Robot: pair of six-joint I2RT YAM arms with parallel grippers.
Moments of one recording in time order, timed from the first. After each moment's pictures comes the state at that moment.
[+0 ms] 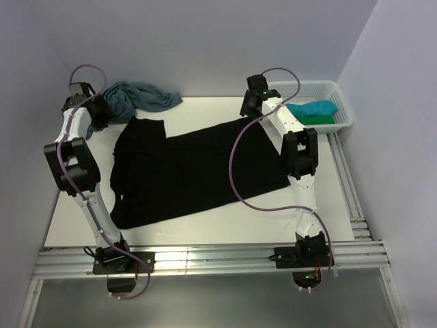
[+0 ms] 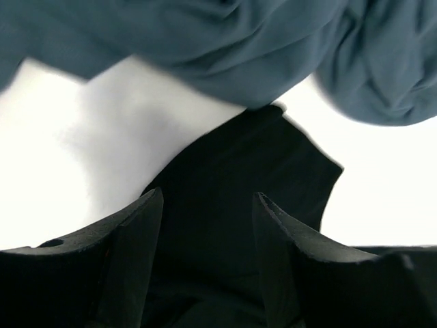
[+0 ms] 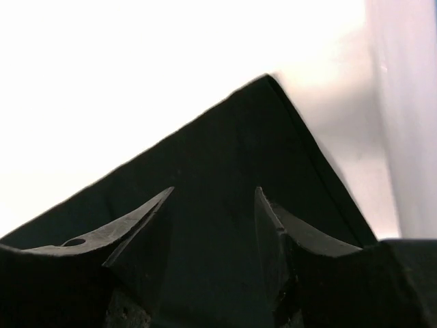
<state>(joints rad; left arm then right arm) 0.26 2.11 1.82 -0.56 0.14 -0.45 0.25 2.40 2.21 -0.72 0.14 0.49</state>
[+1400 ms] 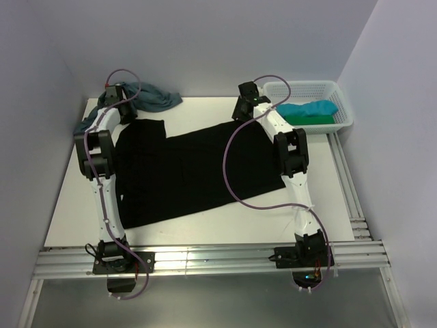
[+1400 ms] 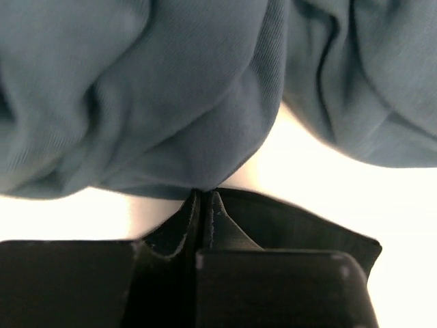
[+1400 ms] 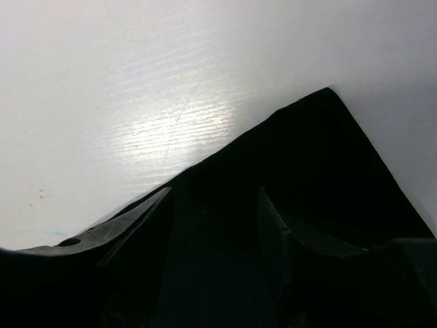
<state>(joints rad) 0.10 2.46 2.06 -0.39 0.01 -0.35 0.29 2.54 2.27 -0.62 0.14 0.57</state>
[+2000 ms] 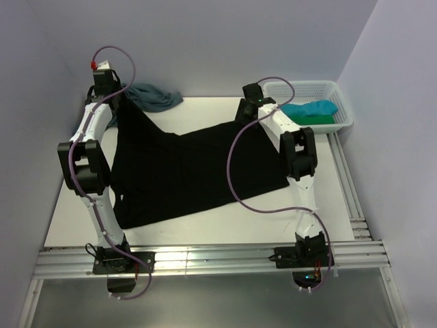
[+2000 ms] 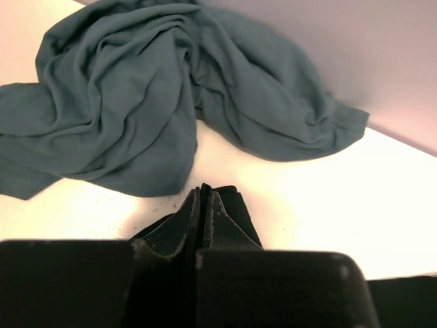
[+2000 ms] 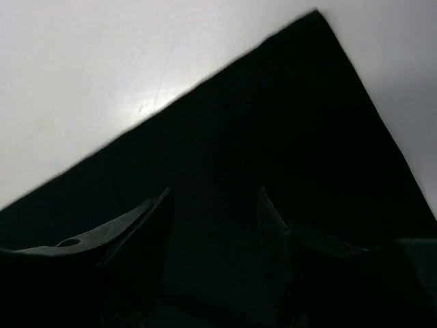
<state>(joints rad) 0.07 2.07 1.83 -0.31 -0.05 -0.33 0.28 2.41 2.08 -0.60 0.08 0.54</state>
